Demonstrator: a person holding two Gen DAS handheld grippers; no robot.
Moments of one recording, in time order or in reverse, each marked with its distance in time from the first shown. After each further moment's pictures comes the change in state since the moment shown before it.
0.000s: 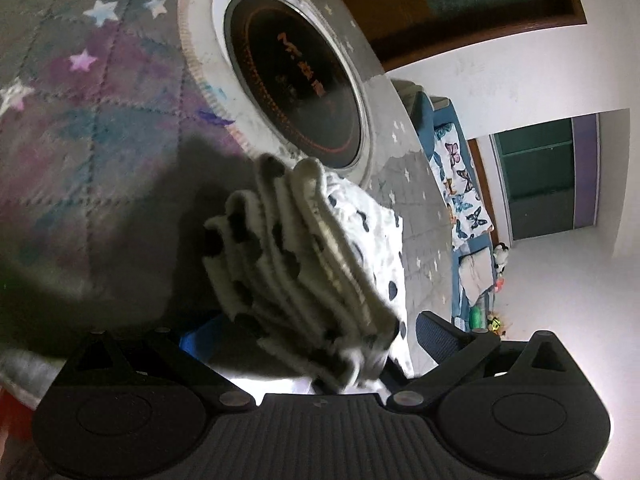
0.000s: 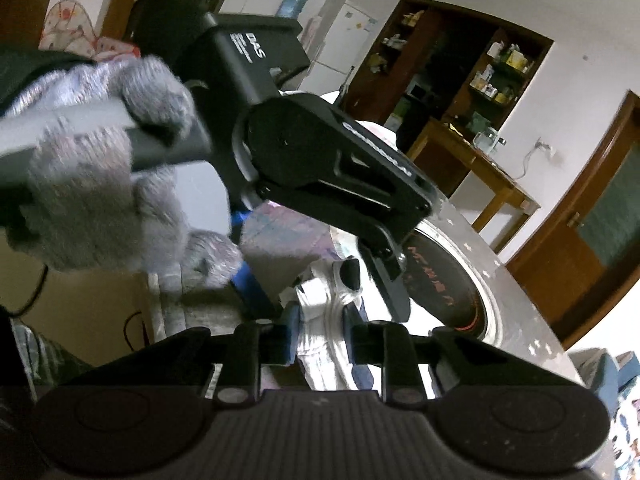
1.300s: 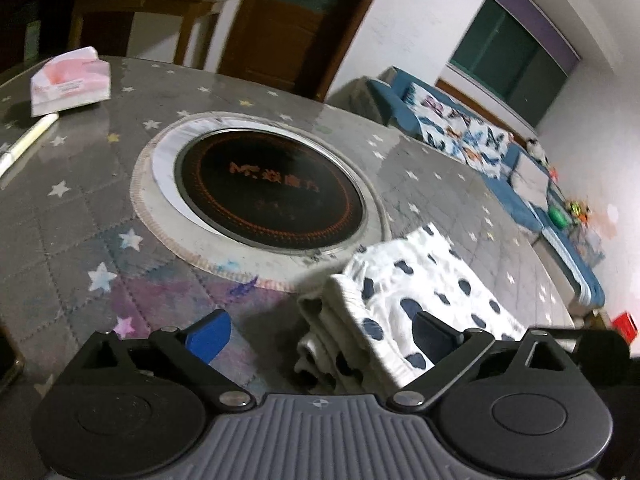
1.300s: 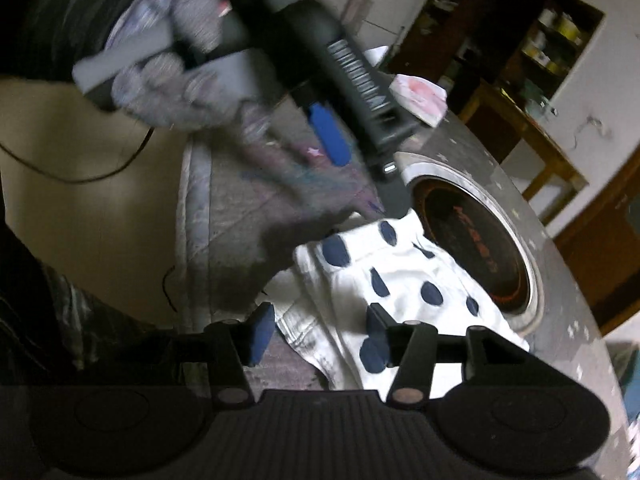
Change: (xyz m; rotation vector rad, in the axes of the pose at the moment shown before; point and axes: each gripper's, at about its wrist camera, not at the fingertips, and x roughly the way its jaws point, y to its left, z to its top) left arm -0.034 -0.035 0.026 0.660 -0.127 0.218; right arm 0.018 0.006 -0.009 -0.096 0.144 0.141
